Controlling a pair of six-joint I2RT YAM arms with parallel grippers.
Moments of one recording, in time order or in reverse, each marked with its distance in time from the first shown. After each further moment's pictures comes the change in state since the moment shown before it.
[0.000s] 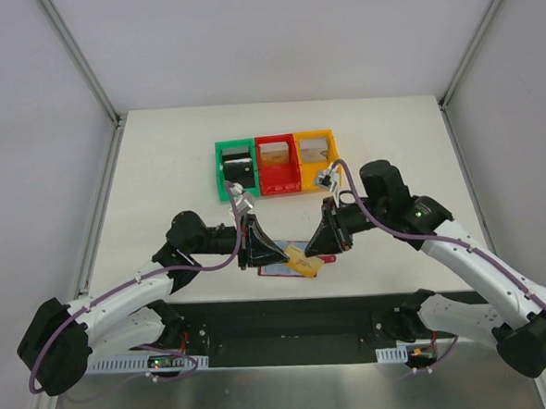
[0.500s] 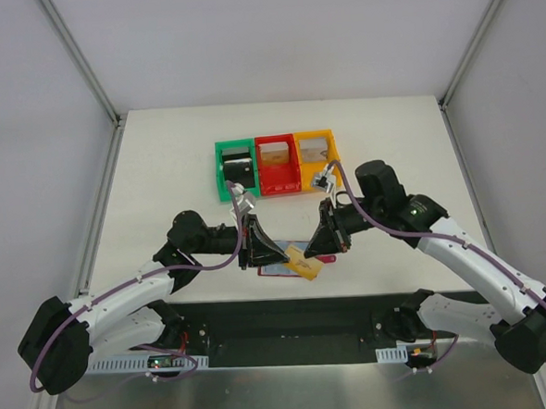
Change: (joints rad) left arm 0.000 0.013 0.000 0.000 0.003 -0.001; right arm 0.006 0.030 0.002 -0.016 -0.008 -0.012
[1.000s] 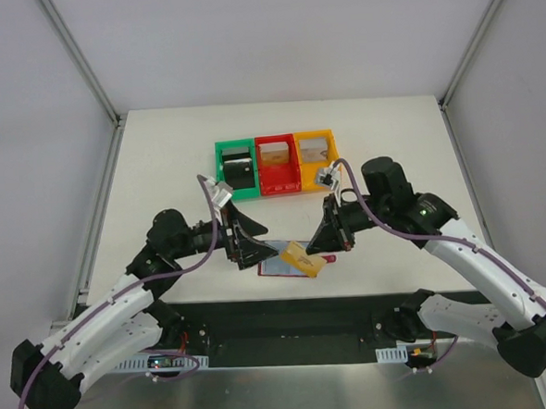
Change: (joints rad) left arm 0.062 -0.183 0.056 -0.357 -0.188 0.076; right arm 0.003 -0.013 0.045 -0.045 -0.004 -0.035
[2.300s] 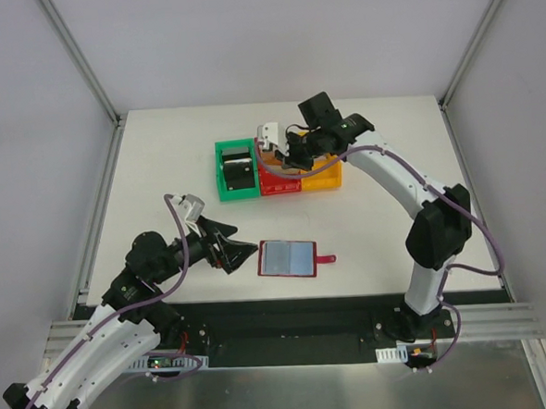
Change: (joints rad) left arm 0.023 -0.370 -0.025 -0.387 -0.375 0.115; right arm -0.068 0.765 0.746 -0.193 0.451 -1.038
